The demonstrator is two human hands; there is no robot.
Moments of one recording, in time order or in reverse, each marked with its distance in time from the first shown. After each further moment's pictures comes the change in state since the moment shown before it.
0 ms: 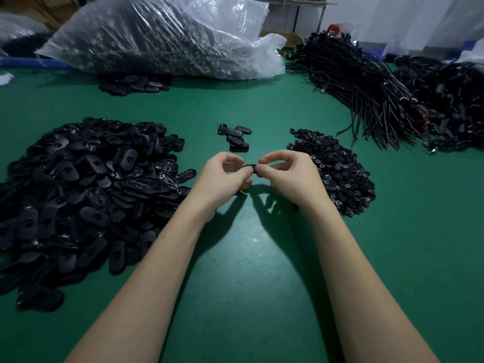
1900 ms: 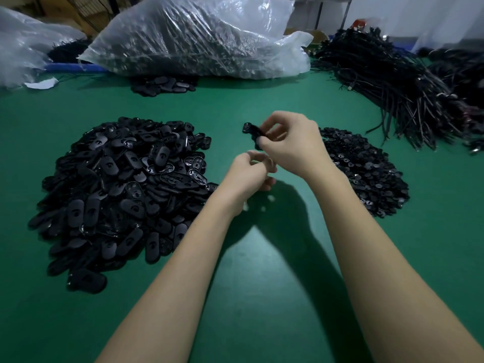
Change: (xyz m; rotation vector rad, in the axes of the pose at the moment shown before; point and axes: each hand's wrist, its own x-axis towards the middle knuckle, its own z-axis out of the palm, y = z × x) left_hand -0.008 0.019 0.001 -0.066 -0.031 -0.124; right_hand 0.021 -0.057 0.027 -0.302 -0.006 -0.301
